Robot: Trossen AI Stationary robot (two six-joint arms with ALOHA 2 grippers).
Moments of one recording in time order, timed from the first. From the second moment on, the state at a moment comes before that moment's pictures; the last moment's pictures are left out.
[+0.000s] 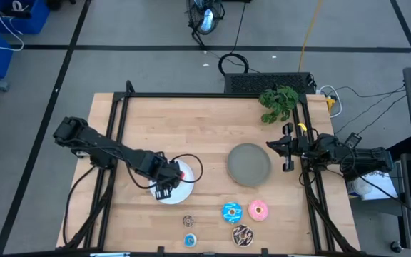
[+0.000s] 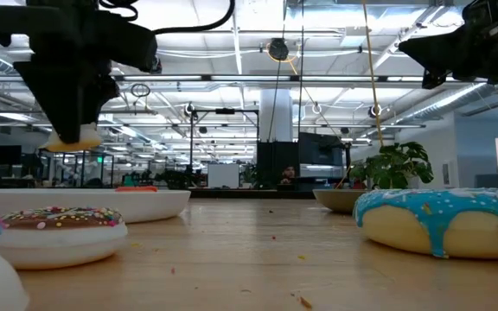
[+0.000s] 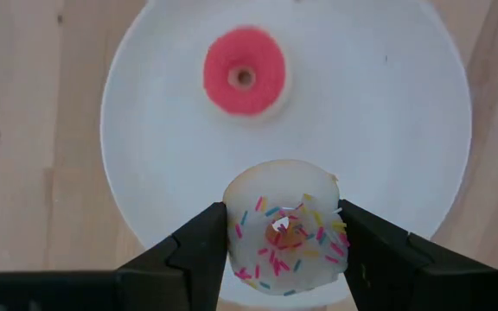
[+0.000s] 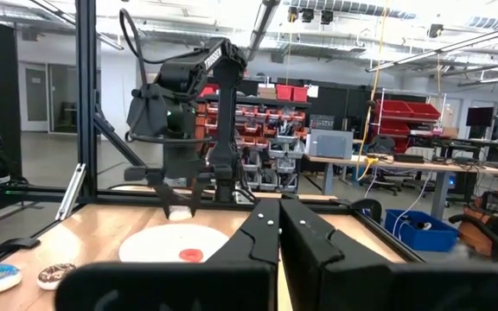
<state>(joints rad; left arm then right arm) -0.32 1.57 1.07 -0.94 -0.07 -0.54 -0.06 0.05 0.01 0.25 0.00 -0.07</state>
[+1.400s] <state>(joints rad) -0.32 1.57 0.86 -0.75 -0.08 -0.56 -0.06 0.05 0.01 0.22 0.00 -0.06</state>
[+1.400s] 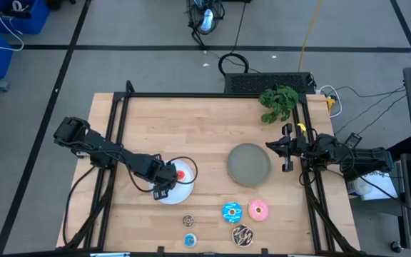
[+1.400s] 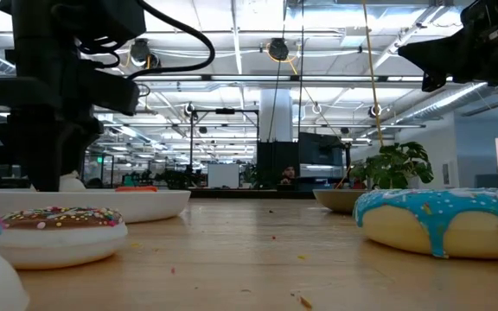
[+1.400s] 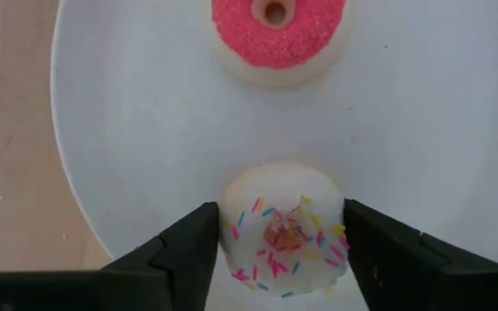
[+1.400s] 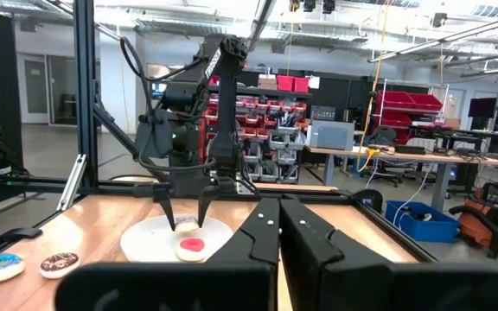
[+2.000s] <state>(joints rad) -0.31 1.59 0.90 -0.76 -0.07 -0.50 -0.06 0.05 0.01 0.22 0.00 -0.06</state>
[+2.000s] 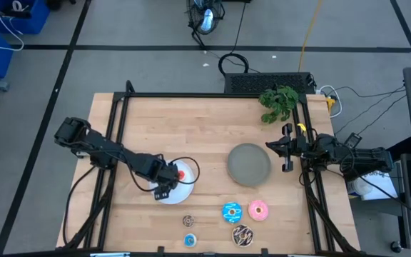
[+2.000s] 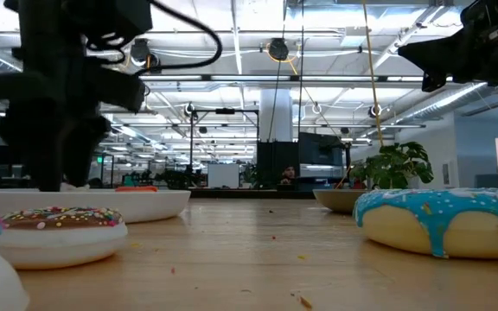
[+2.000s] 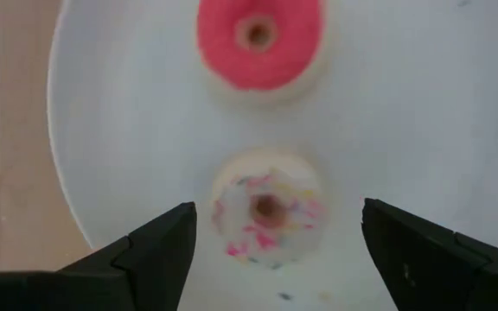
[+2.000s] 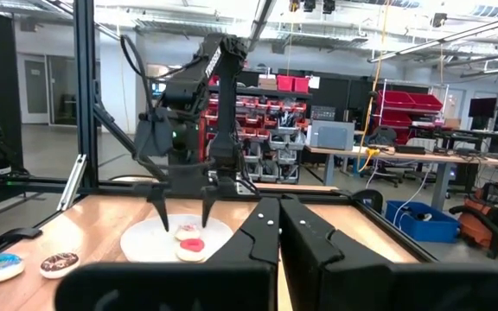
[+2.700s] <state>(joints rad) -0.37 1.59 1.43 -1.24 -0.01 -0.55 -0.06 0.05 0.01 0.23 0.00 -0.07</state>
